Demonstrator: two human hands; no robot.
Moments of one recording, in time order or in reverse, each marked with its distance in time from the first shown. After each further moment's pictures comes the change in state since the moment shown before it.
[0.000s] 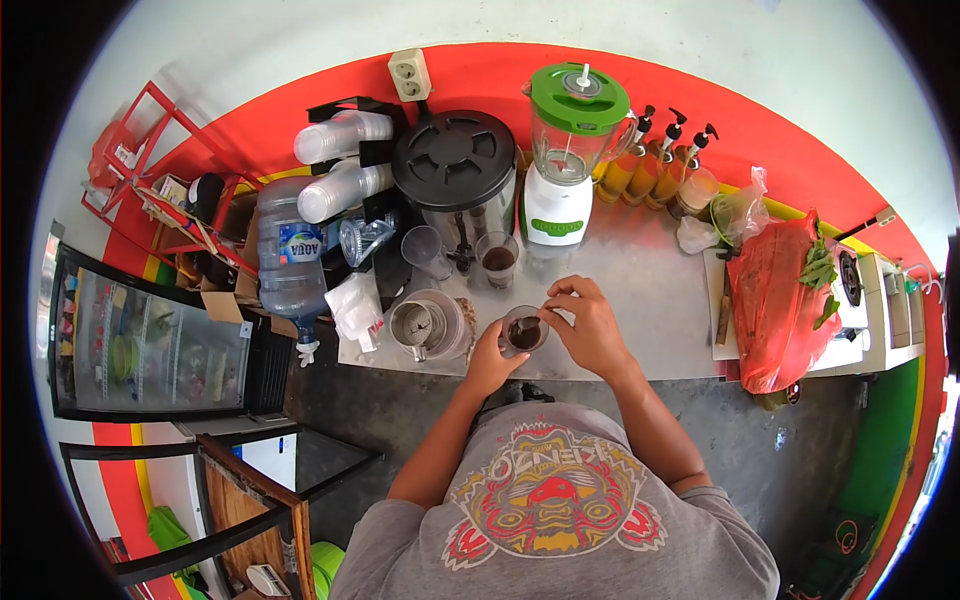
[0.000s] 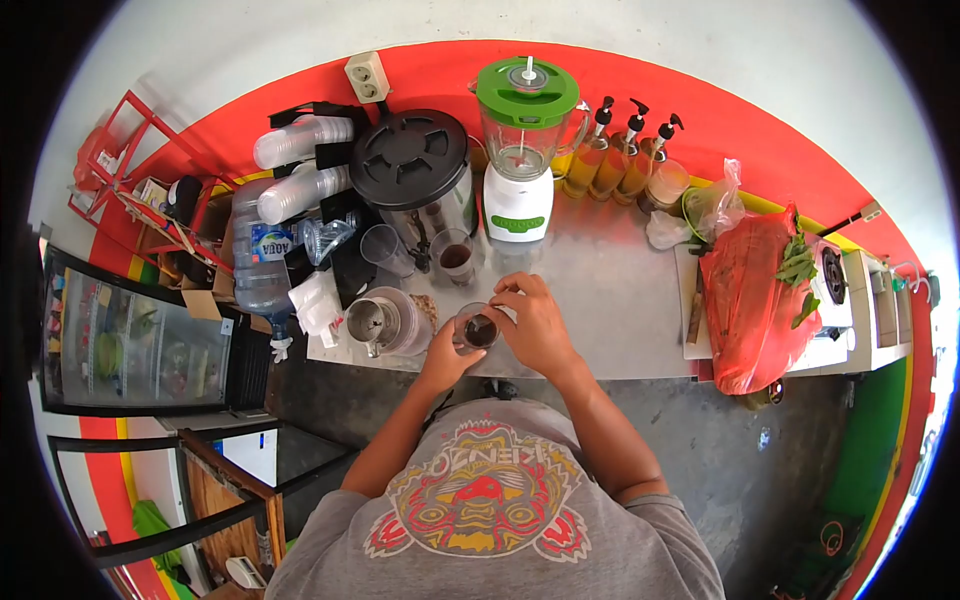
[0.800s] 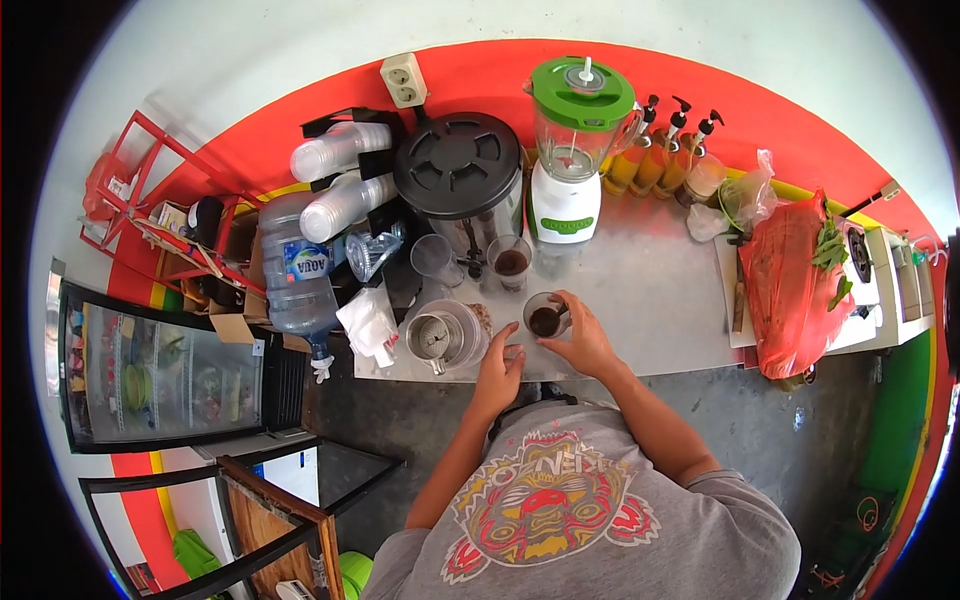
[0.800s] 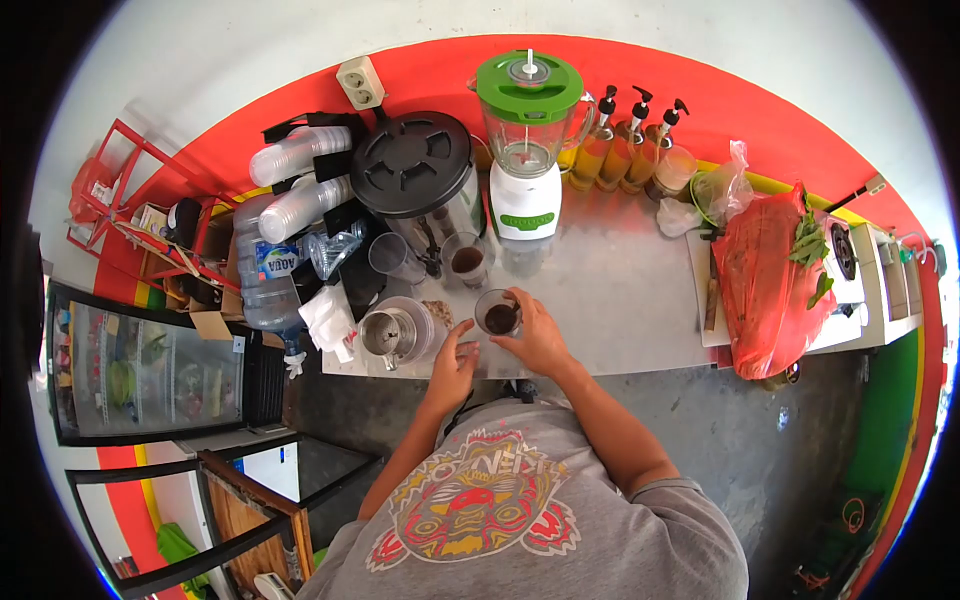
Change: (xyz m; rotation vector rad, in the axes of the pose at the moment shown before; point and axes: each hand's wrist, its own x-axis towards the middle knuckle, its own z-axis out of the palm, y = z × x) left_hand -0.023 0.002 -0.018 -0.131 0.010 -0.018; right_hand -0.031 0.064 0.074 0.123 -0.123 0.263
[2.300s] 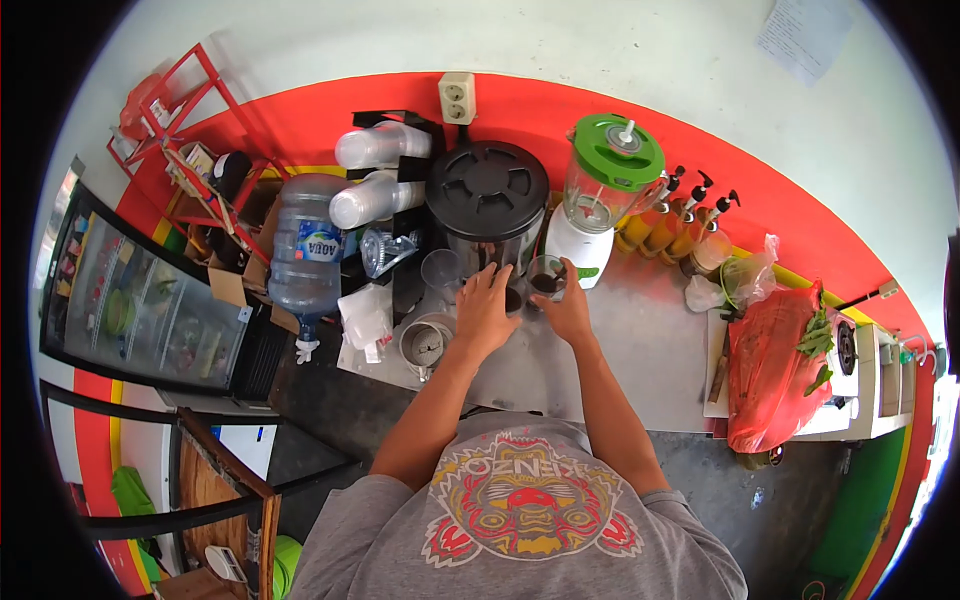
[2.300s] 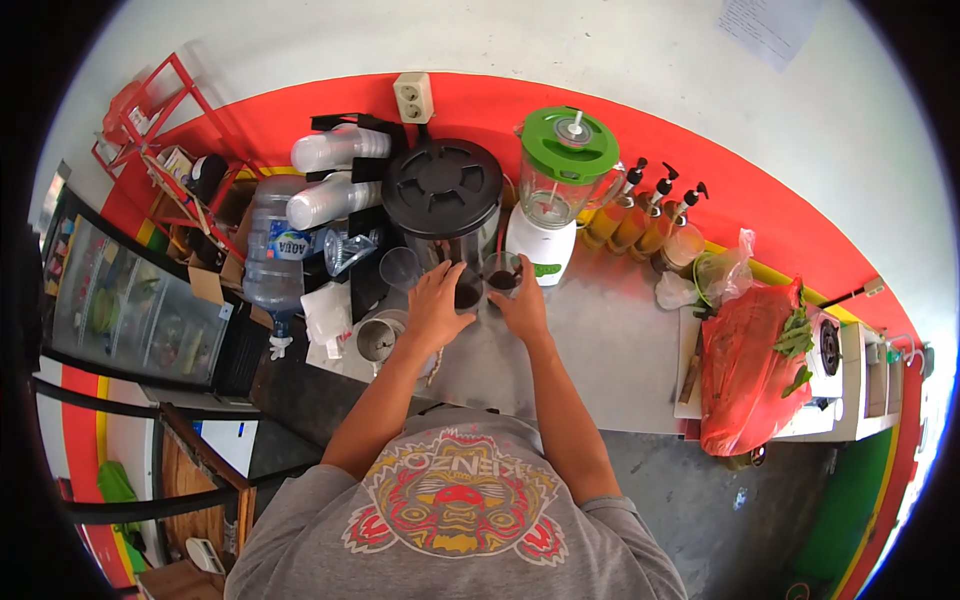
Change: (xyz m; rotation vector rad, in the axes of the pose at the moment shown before) left_hand 0.107 0.101 -0.028 0.841 0.252 0.103; right_hand 0.126 0.018 -0.005 0.113 0.164 0.005
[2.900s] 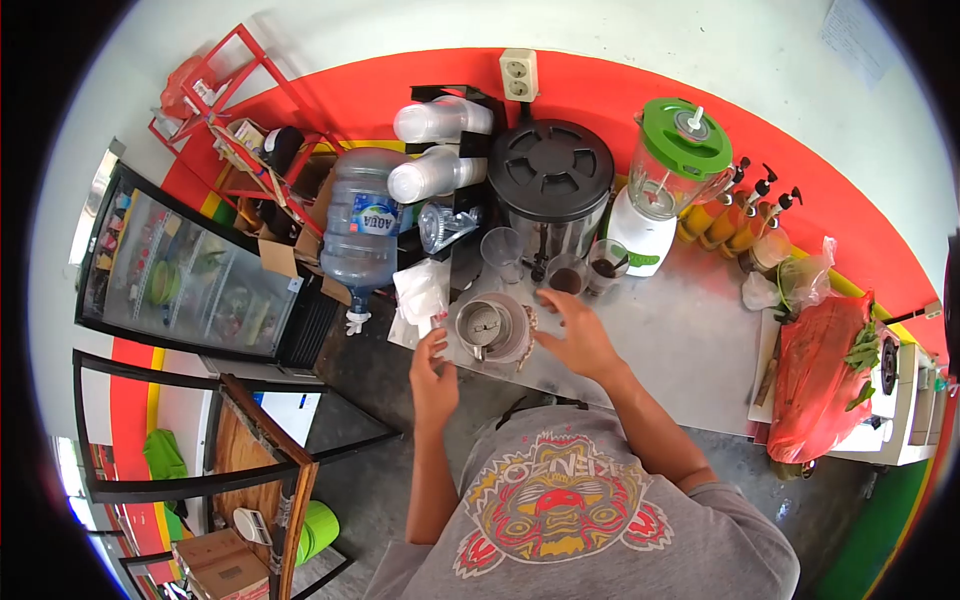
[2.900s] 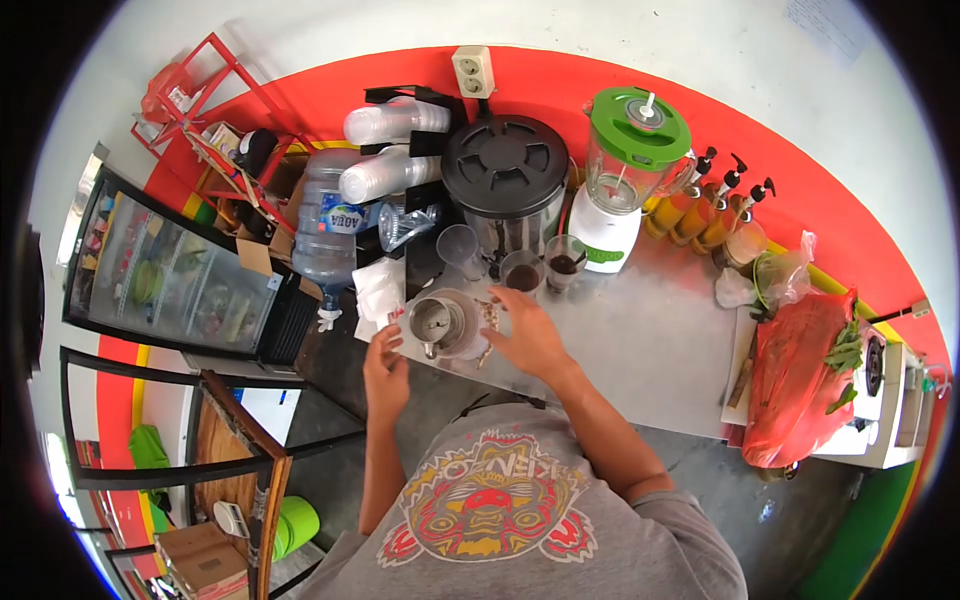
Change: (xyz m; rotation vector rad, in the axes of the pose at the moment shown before) left_hand -0.169 -0.108 -0.051 -0.628 0.383 -0.327; right_hand -0.069 -0.097 0.025 -0.003 -0.403 -0.266
